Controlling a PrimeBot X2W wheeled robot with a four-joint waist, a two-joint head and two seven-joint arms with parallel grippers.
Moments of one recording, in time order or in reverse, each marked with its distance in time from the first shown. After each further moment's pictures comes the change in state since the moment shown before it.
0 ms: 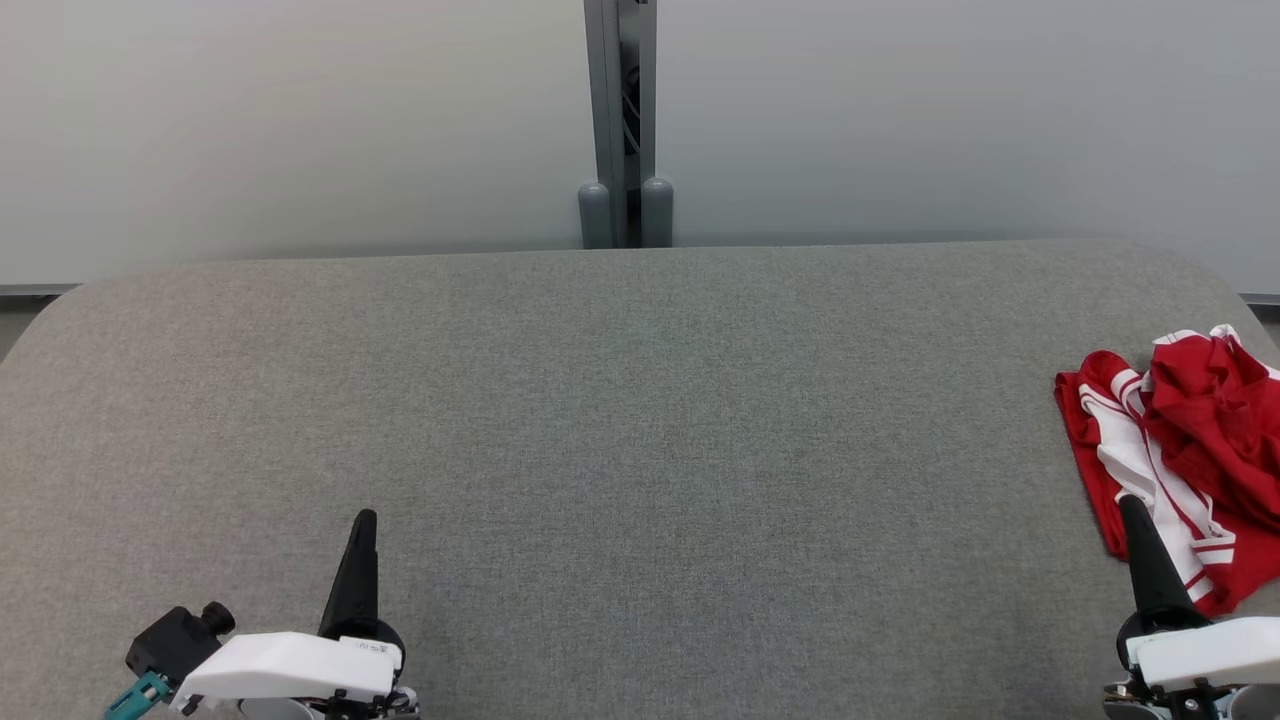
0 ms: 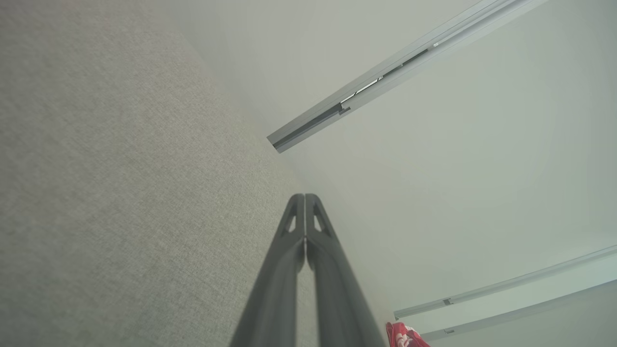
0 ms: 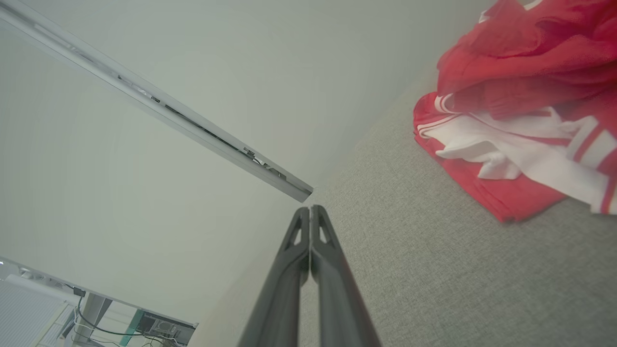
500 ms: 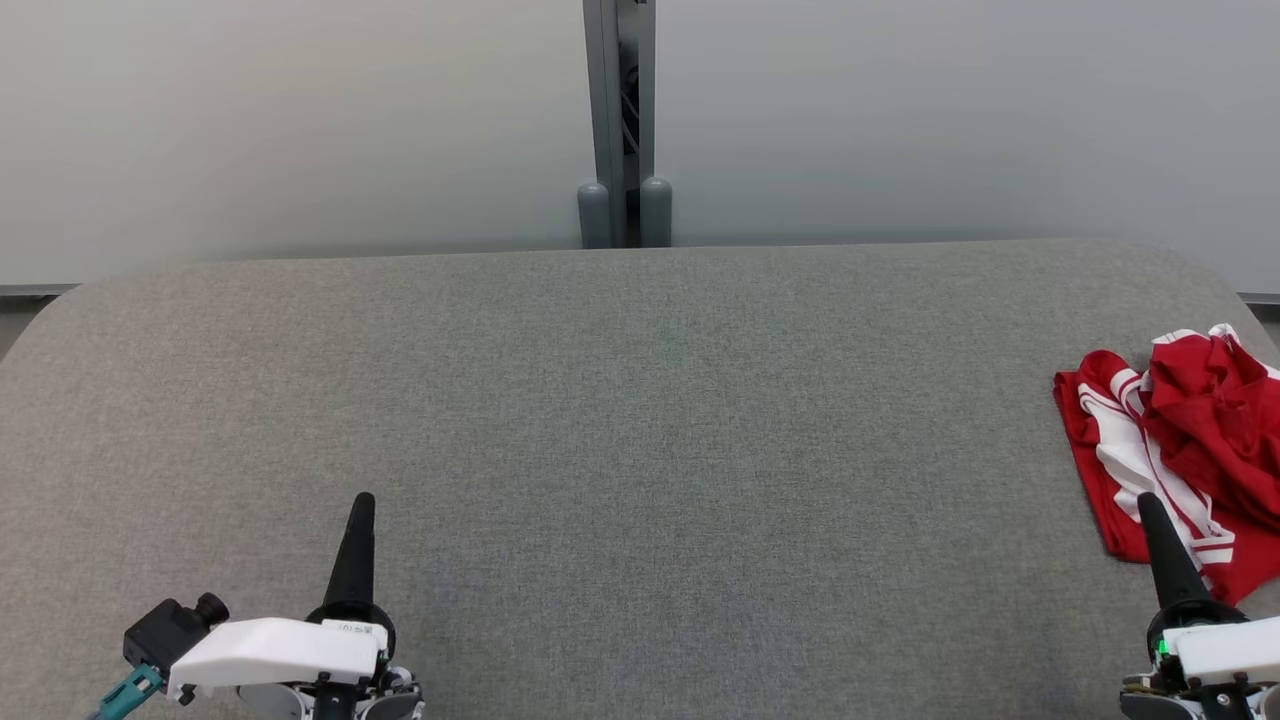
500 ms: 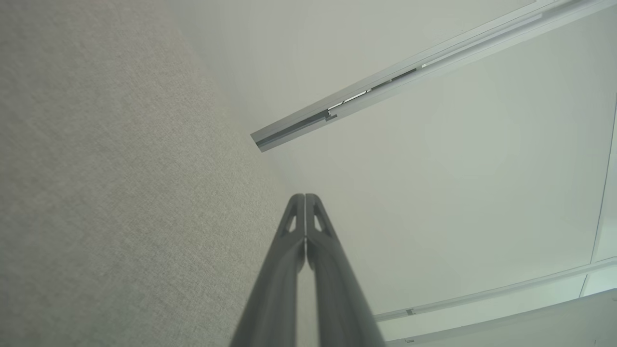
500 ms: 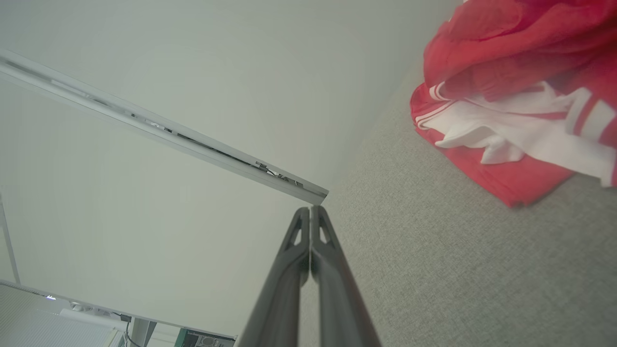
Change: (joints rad) left arm -0.021 0.000 0.003 -0.004 -0.135 -0.014 0.026; right arm -0.002 -0.009 -0.030 -0.004 0.177 0.000 0.045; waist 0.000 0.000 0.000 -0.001
